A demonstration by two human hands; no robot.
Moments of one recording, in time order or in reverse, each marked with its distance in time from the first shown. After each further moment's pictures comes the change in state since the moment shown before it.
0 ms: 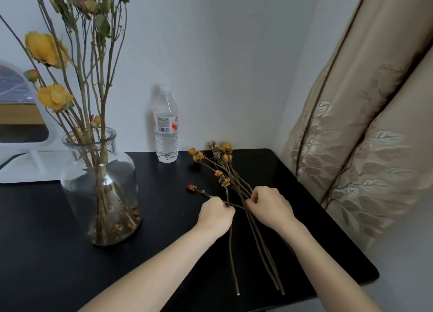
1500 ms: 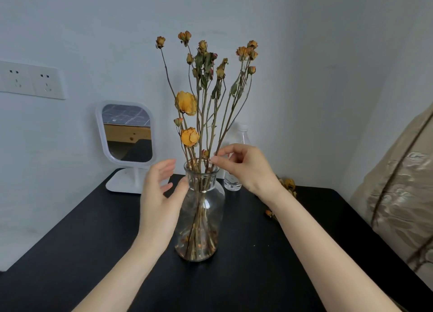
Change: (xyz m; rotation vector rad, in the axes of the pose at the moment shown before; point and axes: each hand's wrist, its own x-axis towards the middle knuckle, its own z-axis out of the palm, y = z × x) left_hand -0.091 -0.039 -0.215 -0.376 0.805 0.506; right_hand -0.014 -0.226 -0.062 0.808 0.015 -0.607
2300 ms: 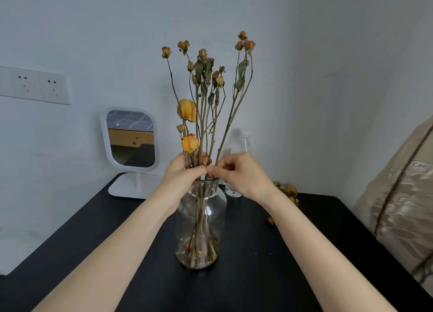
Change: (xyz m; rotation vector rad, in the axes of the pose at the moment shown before) left_hand 0.059 0.009 0.027 -0.152 -0.314 -0.279; right_hand 0.006 -0.006 0.006 -0.172 -0.129 -0.041
